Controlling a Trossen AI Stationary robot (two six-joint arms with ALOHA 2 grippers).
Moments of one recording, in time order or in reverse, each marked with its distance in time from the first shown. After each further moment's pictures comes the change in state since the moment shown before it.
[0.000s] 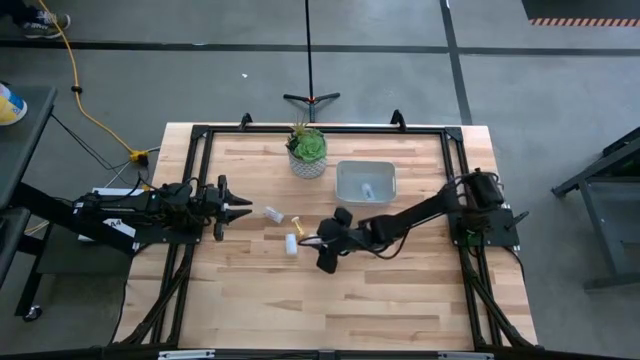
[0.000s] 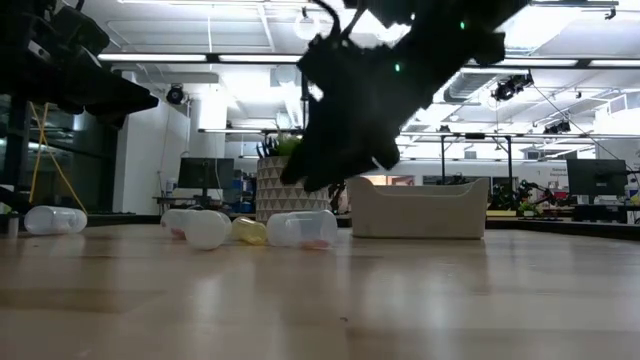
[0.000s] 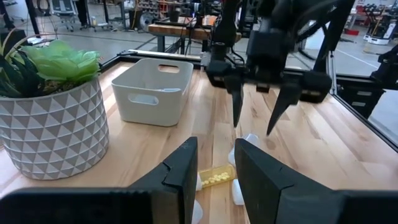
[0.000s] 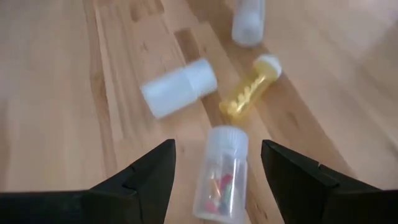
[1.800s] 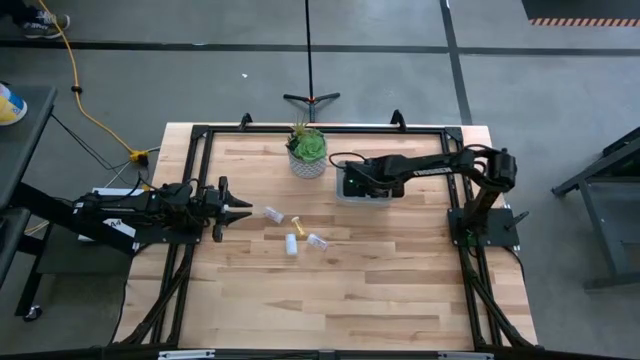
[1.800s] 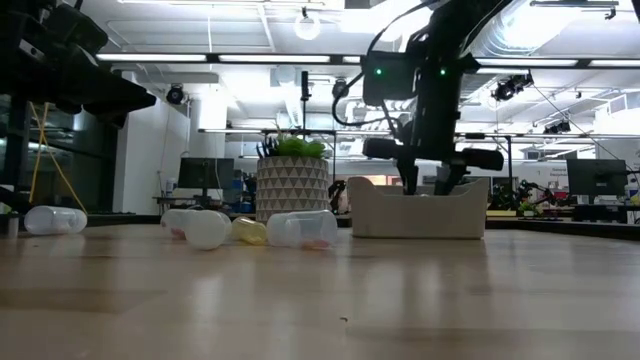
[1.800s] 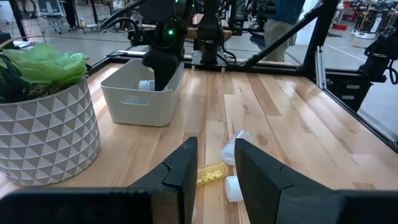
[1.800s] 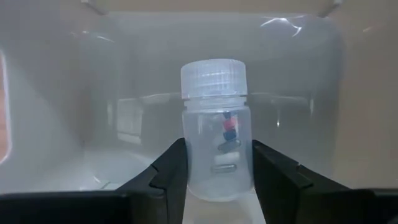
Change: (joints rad) left arm 0.000 0.000 0.000 -0.002 0.041 0.026; right arm -0.473 -0.159 0.000 -0.785 -0.140 0.854
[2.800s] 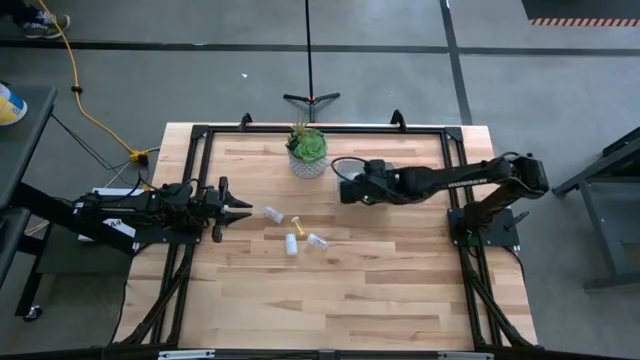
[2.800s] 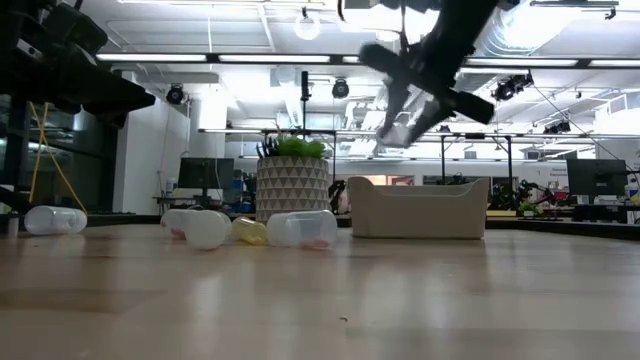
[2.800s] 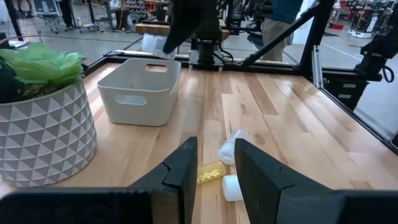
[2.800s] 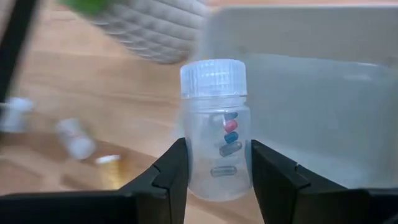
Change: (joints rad) left arm 0.000 0.000 0.000 -0.002 0.011 0.000; right arm 0.204 -0.230 0.000 0.107 0.207 -0.013
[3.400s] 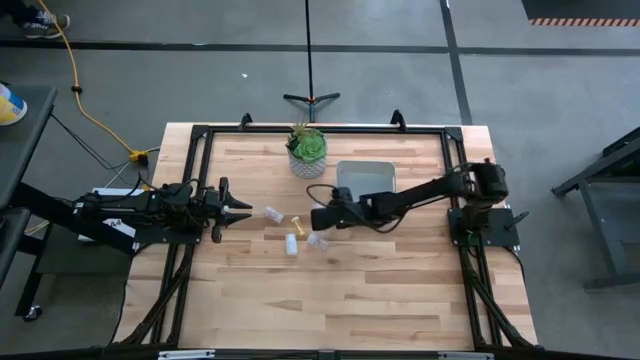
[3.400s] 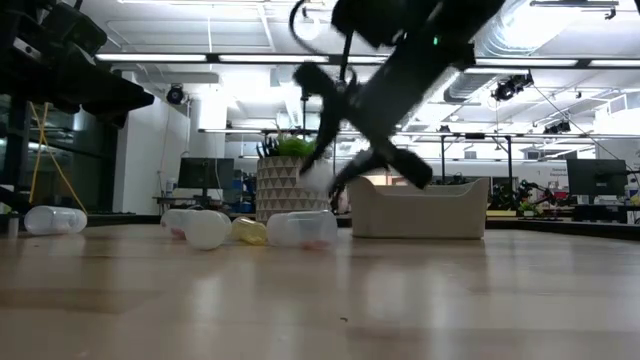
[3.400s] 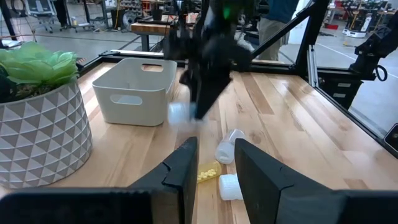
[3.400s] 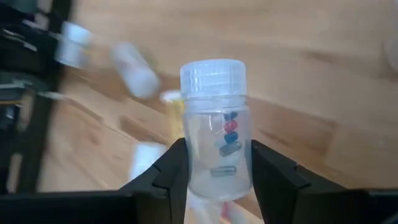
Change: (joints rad) left arm 0.000 0.000 0.000 0.000 0.017 0.000; right arm 0.100 0.307 -0.003 0.554 -0.162 0.027
